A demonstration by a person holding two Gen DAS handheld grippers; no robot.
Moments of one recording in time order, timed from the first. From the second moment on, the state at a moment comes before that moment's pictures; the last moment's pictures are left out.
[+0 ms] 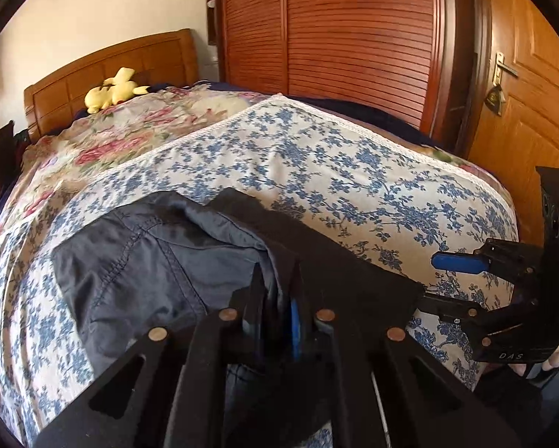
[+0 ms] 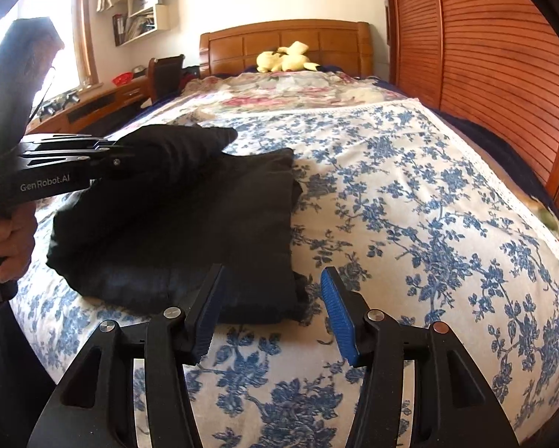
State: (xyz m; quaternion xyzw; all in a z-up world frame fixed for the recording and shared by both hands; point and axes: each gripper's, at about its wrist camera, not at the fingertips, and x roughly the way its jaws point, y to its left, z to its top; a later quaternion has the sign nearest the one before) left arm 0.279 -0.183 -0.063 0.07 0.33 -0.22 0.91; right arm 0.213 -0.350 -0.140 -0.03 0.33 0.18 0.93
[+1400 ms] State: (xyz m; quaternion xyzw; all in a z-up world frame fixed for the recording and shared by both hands) left arm 0.163 0.013 -0.129 -0.01 0.33 -0.10 0.94; right arm 0.270 -0.226 -0.119 -0.01 0.31 0.22 0.93
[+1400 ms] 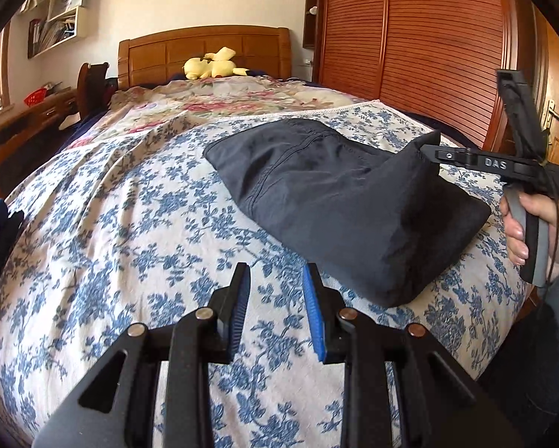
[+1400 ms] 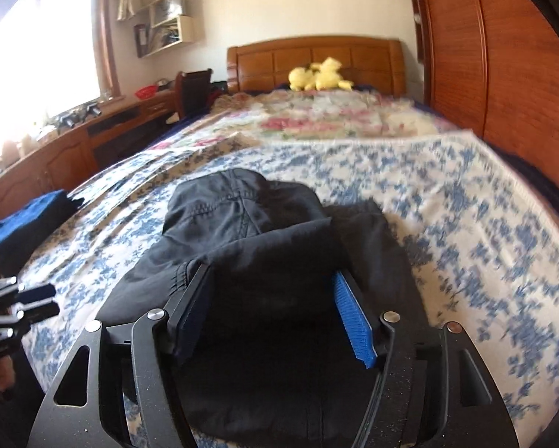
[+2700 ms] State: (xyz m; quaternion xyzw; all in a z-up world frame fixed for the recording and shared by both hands) left arm 0.149 0.004 -0.105 -0.03 0.32 -0.13 0.94; right arm 0.208 -0.324 -0.065 -0.04 0.22 0.13 0.97
